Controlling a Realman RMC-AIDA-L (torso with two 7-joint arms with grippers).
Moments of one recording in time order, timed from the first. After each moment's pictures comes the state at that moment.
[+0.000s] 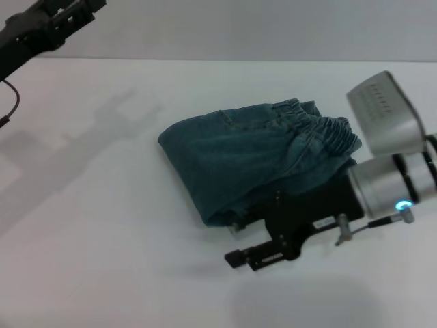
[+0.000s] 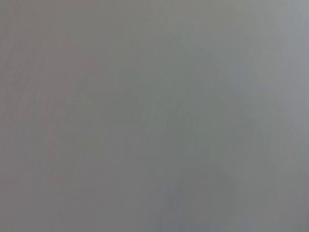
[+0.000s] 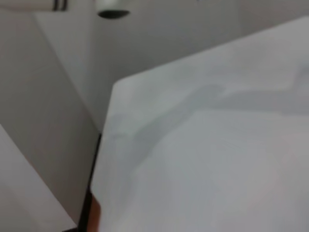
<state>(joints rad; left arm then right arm) -0.41 -2.06 0.86 0.74 1.27 1.30 -1.49 0.78 2.07 -1.09 -0.49 -2.02 -1.54 1.49</state>
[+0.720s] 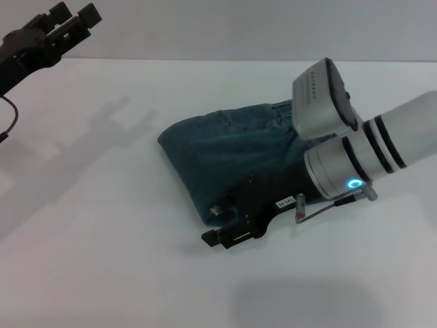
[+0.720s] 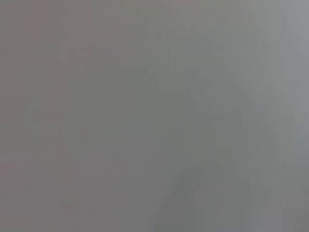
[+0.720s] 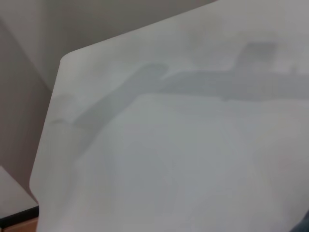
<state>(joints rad) -0.39 -2.06 0.86 0.69 1.24 1.33 -1.44 0.92 2.09 -1.19 -0.39 -2.01 -1.33 1.58</state>
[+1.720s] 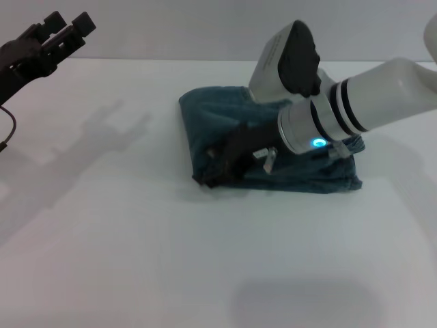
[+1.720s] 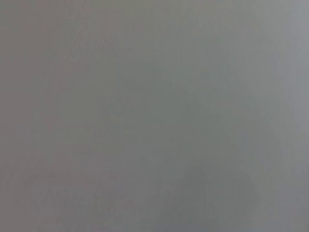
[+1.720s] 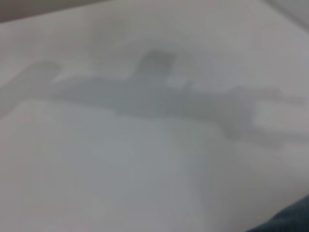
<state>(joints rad) -0.39 -2.06 0.84 0.62 1.22 1.35 -1.39 1.00 2.09 -1.35 -0.41 -1.95 -1.00 1.70</state>
